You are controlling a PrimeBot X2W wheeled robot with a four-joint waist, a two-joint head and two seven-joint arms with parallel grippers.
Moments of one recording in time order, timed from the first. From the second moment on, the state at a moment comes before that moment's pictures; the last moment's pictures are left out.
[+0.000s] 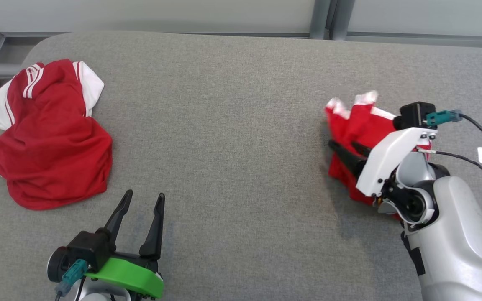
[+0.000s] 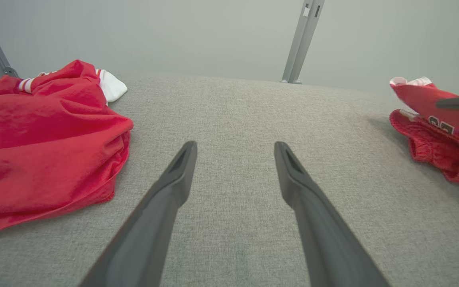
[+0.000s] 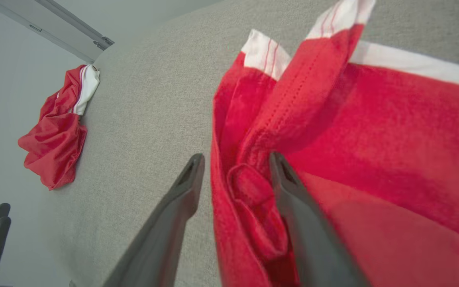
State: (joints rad) left arm -0.08 0.23 -0.33 0.18 -0.42 -0.05 -0.26; right arm -0.44 -0.06 0.01 0.25 0.53 0.13 0.64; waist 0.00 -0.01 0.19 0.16
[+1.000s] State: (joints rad) left arm -0.07 0.20 -0.24 0.19 -0.33 -0.11 -0.26; right arm -0.36 -0.07 -0.33 0.20 0.60 0.13 0.70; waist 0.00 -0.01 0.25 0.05
